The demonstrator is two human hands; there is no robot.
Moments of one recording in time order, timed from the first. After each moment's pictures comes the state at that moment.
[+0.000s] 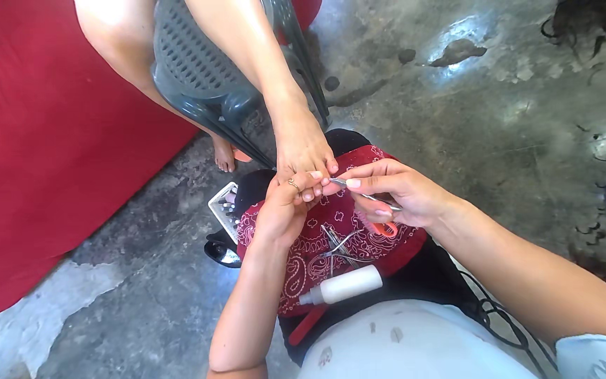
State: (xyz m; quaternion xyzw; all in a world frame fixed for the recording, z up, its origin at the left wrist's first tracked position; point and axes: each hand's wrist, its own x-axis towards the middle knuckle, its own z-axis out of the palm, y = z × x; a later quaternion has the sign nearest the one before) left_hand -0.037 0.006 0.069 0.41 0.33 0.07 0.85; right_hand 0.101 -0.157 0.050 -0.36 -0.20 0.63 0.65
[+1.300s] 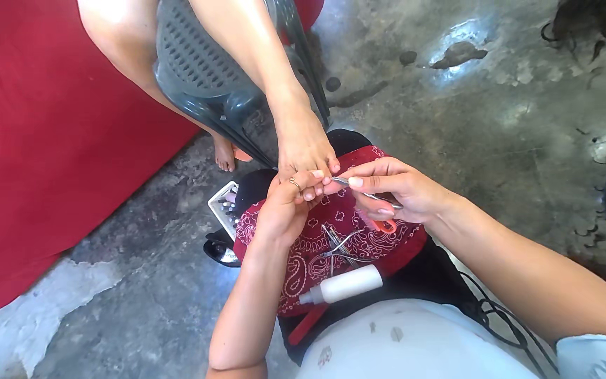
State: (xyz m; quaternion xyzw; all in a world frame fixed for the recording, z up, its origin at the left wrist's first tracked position) left_hand -0.037 0.007 0.071 0.40 0.32 0.06 0.85; right_hand 0.105 -0.155 0.042 -0.34 -0.24 0.63 0.66
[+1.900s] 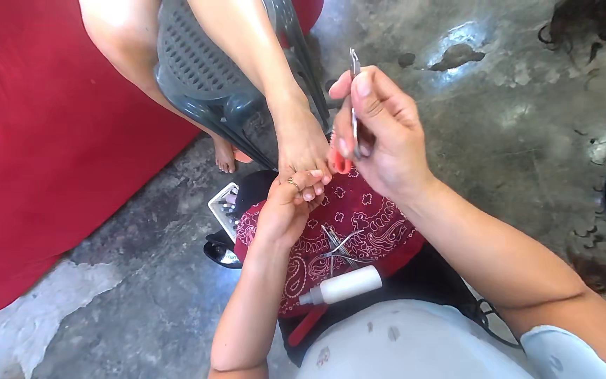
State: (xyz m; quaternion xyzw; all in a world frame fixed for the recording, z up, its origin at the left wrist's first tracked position) left_hand -0.037 0.006 0.069 0.41 0.32 0.06 0.85; right_hand 0.103 -0.094 0.091 -0.41 -0.30 0.29 0.81
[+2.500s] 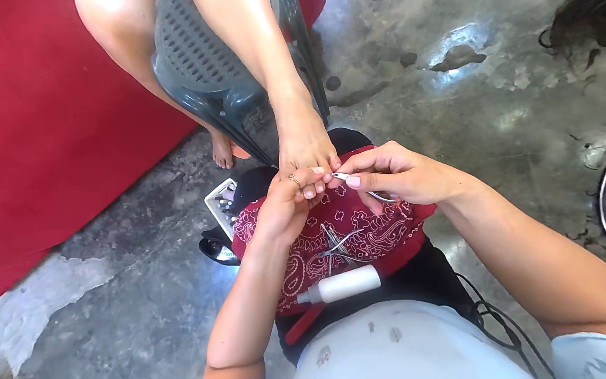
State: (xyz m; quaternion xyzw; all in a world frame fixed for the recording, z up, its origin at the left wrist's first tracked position) left_hand -0.038 0.006 0.069 0.40 0.32 0.07 0.86; right_hand 0.132 -0.145 0.055 -0.45 -0.48 0.50 0.56
